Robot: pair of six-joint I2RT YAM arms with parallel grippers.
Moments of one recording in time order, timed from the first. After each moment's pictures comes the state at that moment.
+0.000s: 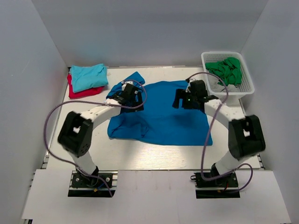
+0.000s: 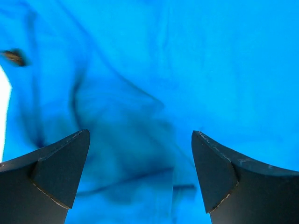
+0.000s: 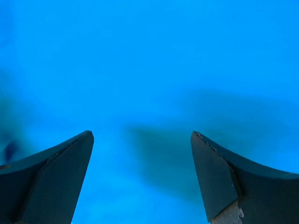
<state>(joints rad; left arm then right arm) -0.54 1.77 1.21 -0.40 -0.27 -0.56 0.32 1.66 1.07 -0.24 -0.12 0.31</state>
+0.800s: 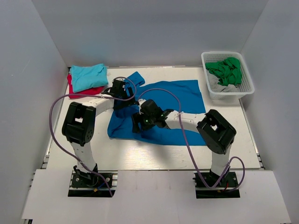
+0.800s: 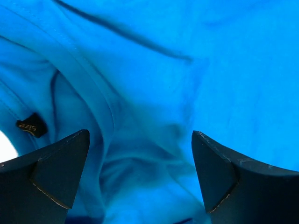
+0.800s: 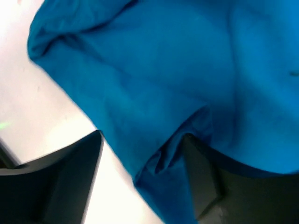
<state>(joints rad) -0.33 1.88 1.21 -0.23 -0.05 -0.54 0.92 1.87 1.17 -0.10 -0.19 0.40</state>
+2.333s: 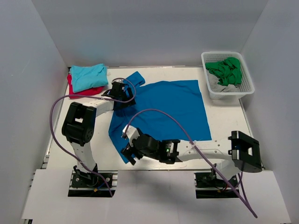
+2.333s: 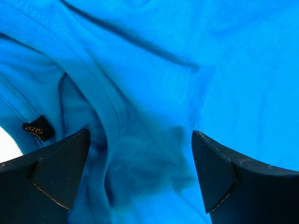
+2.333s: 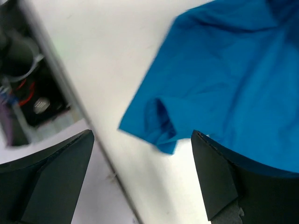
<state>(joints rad) -0.32 1.88 1.15 -0.13 -0.07 -0.54 1.44 1.51 0.95 0.00 0.24 0.19</state>
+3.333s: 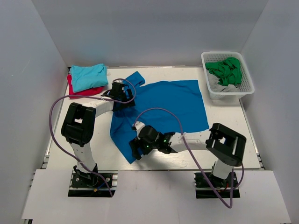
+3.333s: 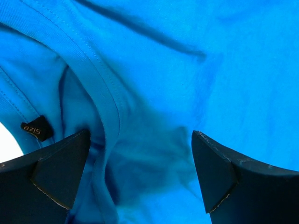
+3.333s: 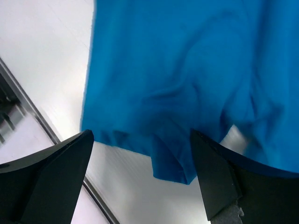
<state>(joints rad) -0.32 1.87 1.14 -0.17 -0.07 -0.51 1.22 1.73 0.90 0.07 -0.05 0.41</state>
